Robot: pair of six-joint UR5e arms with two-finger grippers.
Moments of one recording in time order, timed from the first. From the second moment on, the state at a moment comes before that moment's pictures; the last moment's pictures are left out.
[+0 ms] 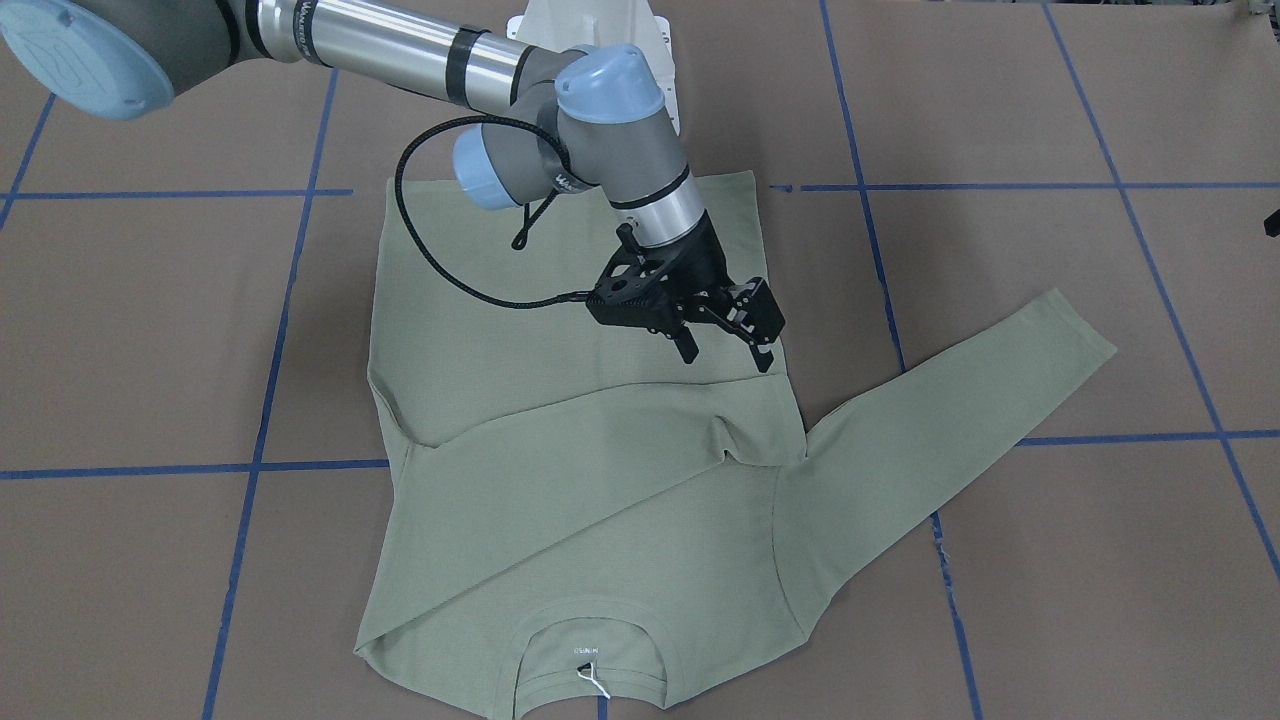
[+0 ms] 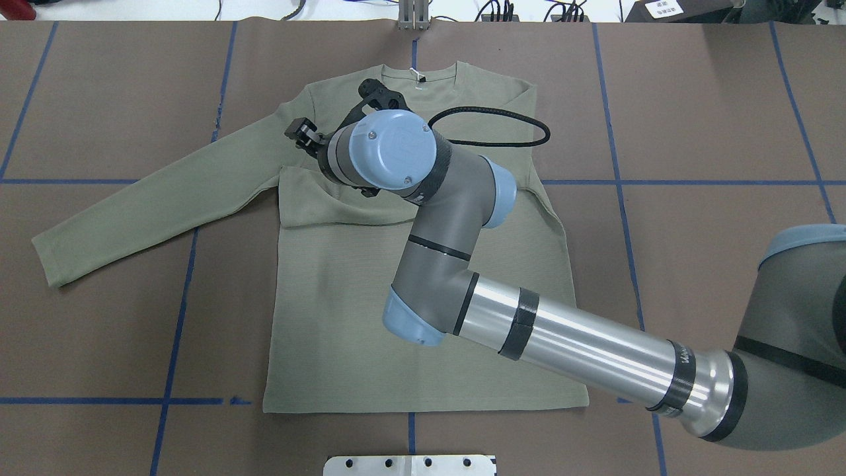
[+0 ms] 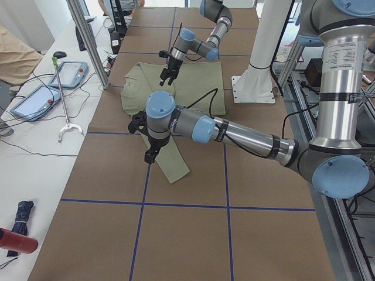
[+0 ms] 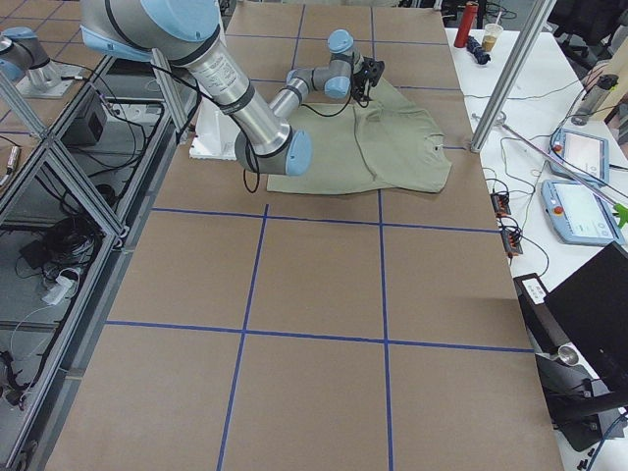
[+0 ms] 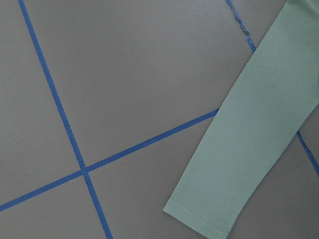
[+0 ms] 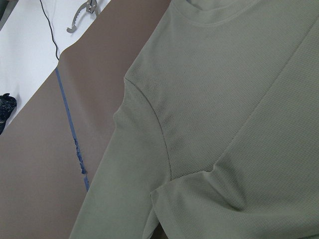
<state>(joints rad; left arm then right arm) -1.51 -1.58 -1.87 -1.62 -2.47 0.12 0.52 -0.59 1.29 -0.99 1.63 1.86</state>
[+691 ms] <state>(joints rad) -1.50 -1.60 -1.84 -1.62 -2.49 0.08 0.63 -0.79 1.40 -1.00 1.79 1.79</state>
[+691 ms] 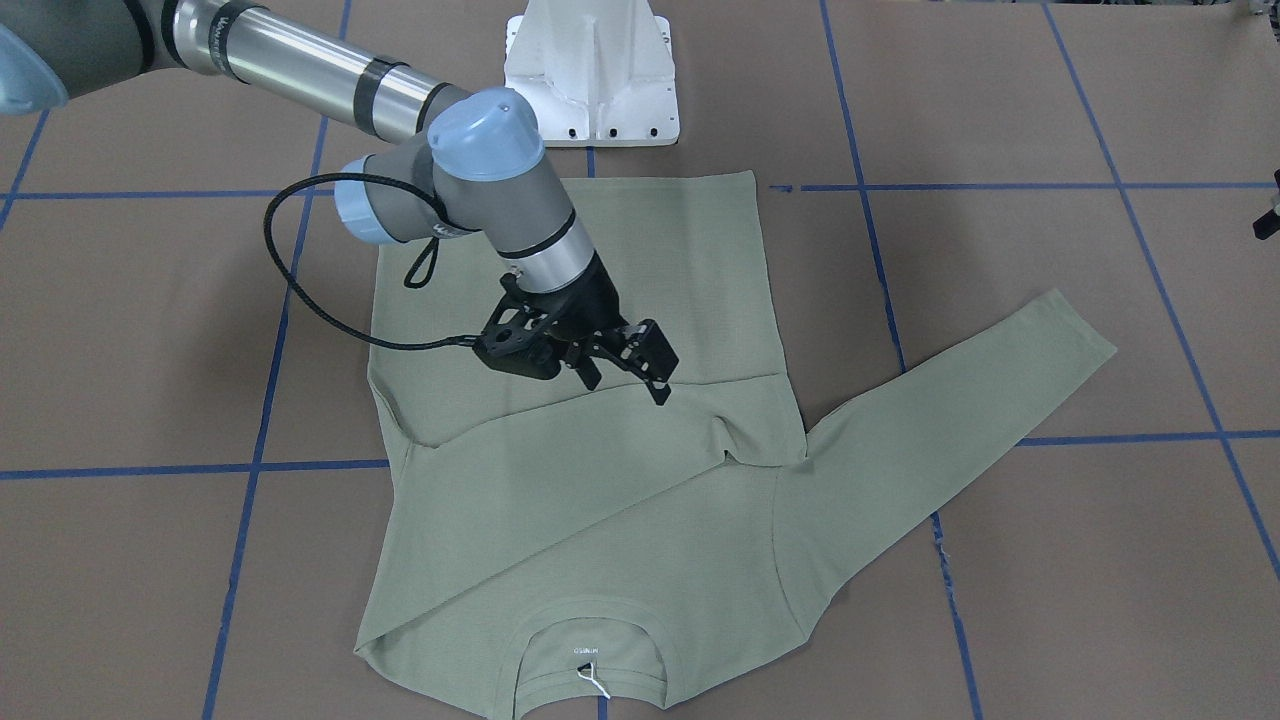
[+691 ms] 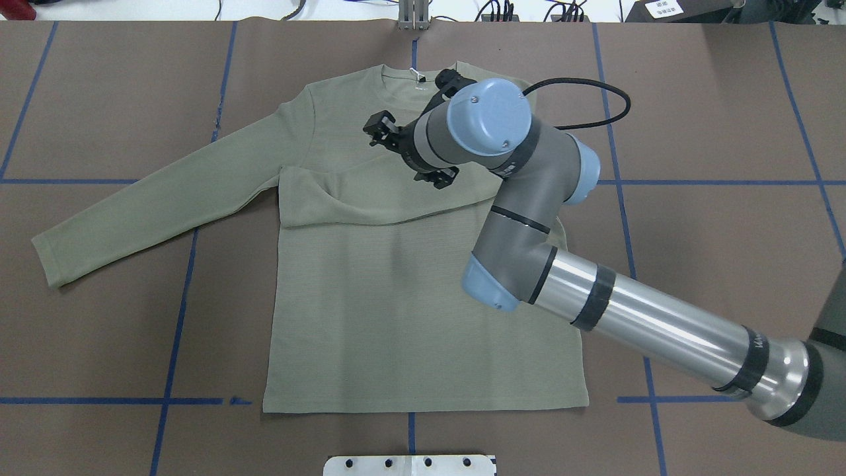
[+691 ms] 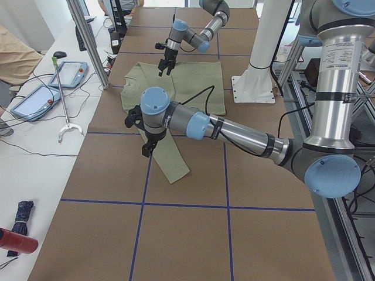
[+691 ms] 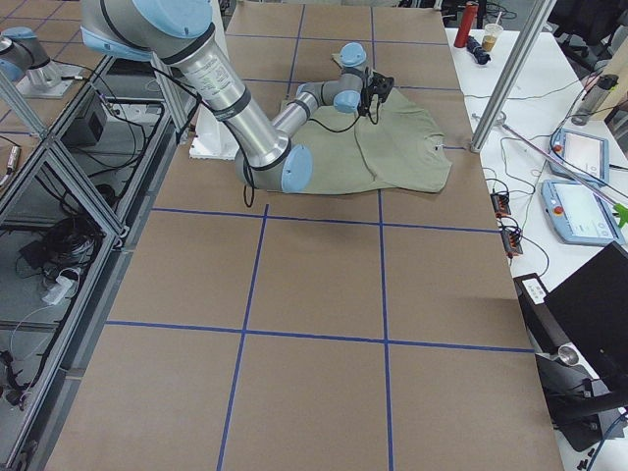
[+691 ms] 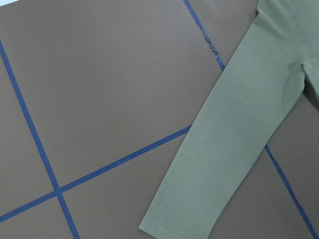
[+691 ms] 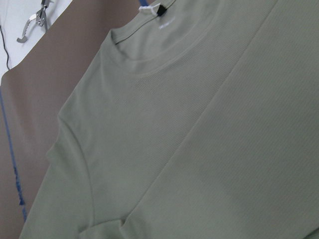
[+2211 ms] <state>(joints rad) -1.21 -1.63 -1.41 -1.91 -2.48 -0.22 1.03 -1.25 1.62 -1.05 2.22 1.26</state>
